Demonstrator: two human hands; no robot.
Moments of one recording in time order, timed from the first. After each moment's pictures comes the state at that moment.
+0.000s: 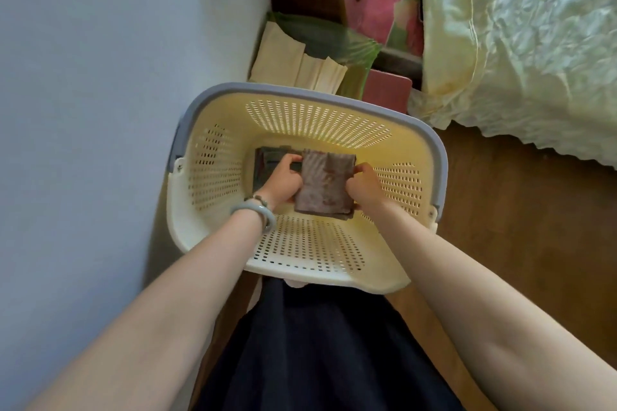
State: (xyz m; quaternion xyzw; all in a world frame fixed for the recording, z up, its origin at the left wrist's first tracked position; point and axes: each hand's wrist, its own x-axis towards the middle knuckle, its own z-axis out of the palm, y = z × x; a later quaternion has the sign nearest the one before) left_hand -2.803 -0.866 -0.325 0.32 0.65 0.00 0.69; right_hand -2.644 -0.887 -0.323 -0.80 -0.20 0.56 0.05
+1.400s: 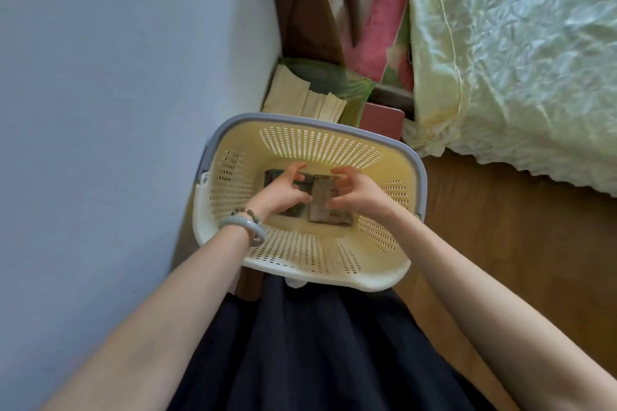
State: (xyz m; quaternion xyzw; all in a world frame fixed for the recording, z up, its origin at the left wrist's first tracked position) left_hand -2.818 -0.857 -0.257 0.48 0.60 -0.02 0.64; right_hand -2.634 -0.876 -0.233 -0.64 -0.44 0.63 0.06
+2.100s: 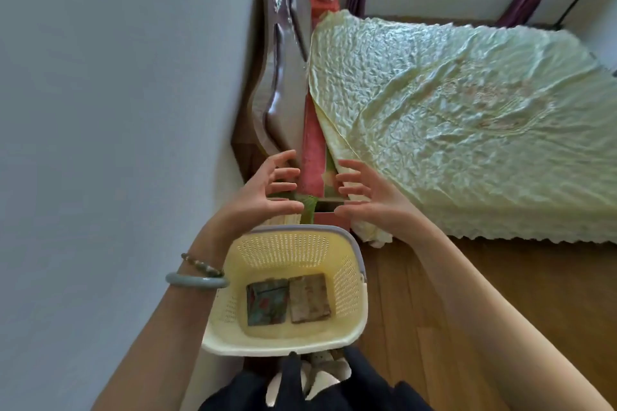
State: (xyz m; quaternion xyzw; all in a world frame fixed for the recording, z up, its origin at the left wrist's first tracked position) left_hand -2.792 -0.824 0.016 0.66 0.39 0.22 0.60; right_hand -2.576 -0.899 0.026 -0.60 -0.52 0.49 0.36
